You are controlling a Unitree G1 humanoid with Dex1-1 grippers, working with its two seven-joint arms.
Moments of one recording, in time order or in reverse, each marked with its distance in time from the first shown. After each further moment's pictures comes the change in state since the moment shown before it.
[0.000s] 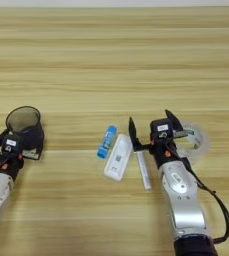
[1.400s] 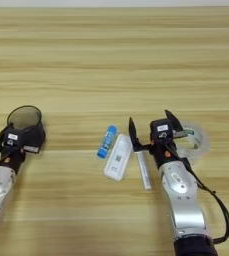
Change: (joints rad) left arm -0.089 -0.007 0.010 0.143 -0.005 -0.078 0.012; right arm 0.000 0.000 0.000 0.002 -0.003 -0.001 0.000
